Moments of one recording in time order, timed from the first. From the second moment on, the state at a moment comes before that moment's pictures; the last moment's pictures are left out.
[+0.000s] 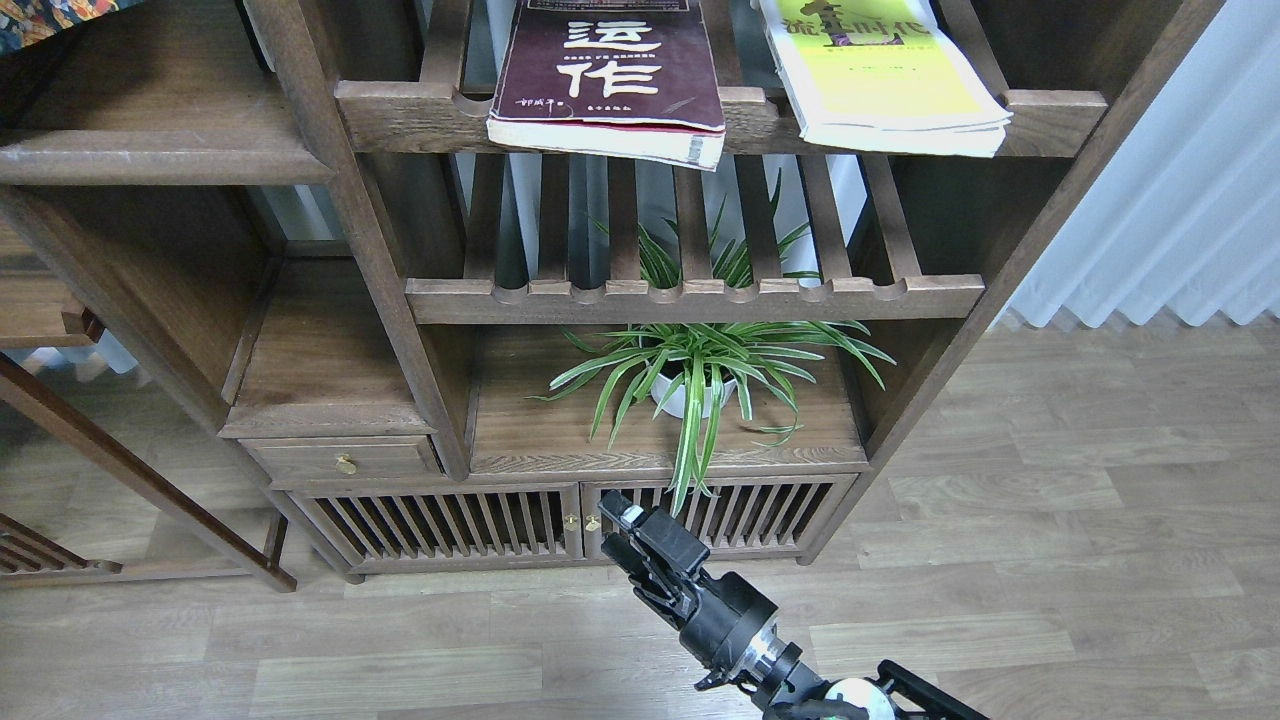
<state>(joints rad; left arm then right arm) -0.76 0.47 -1.81 -1.15 0.89 -0.49 0.49 0.04 0.01 0.75 1.02 0.28 0.58 -0.11</state>
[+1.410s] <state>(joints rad) -1.17 0.55 -1.25 -0.51 0.73 -0.49 0.06 0.05 0.01 0.89 1.04 0.32 0.58 -0.11</state>
